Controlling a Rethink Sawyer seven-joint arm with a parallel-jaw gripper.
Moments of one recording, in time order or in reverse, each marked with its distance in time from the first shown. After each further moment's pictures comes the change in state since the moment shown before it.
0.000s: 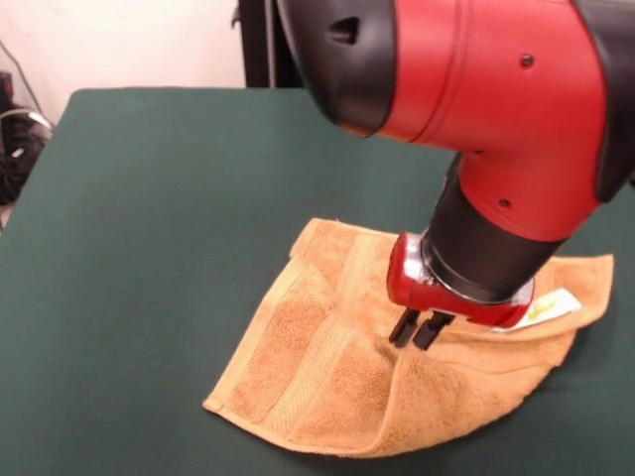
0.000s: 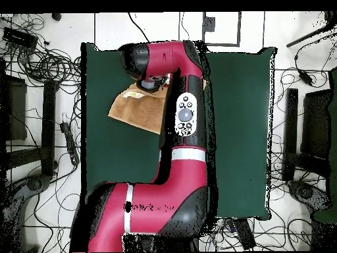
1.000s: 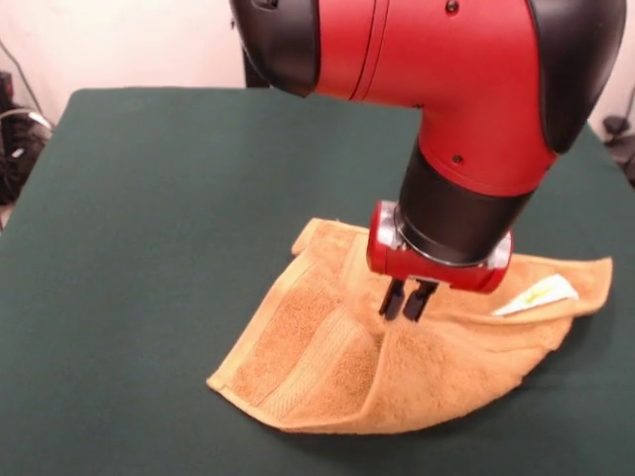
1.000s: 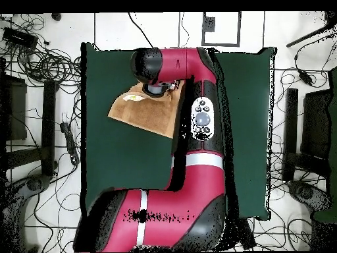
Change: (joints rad) arm -0.063 -0.137 0.065 0.238 0.020 -0.119 0.000
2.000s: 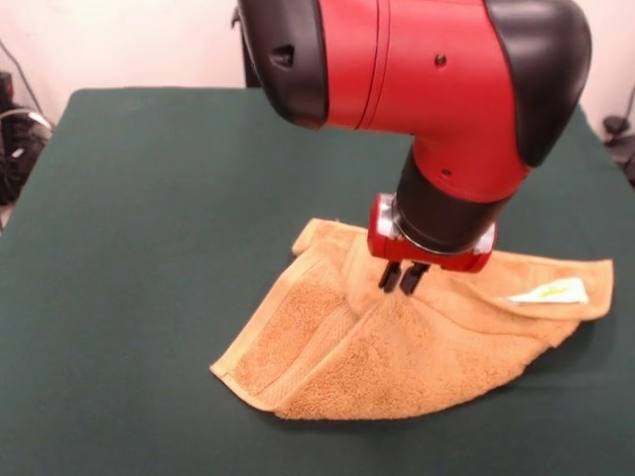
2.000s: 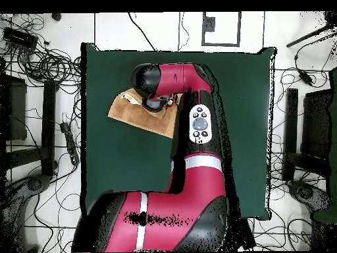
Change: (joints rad) arm -0.002 -0.043 0.000 0.181 -0.003 -0.012 0.000
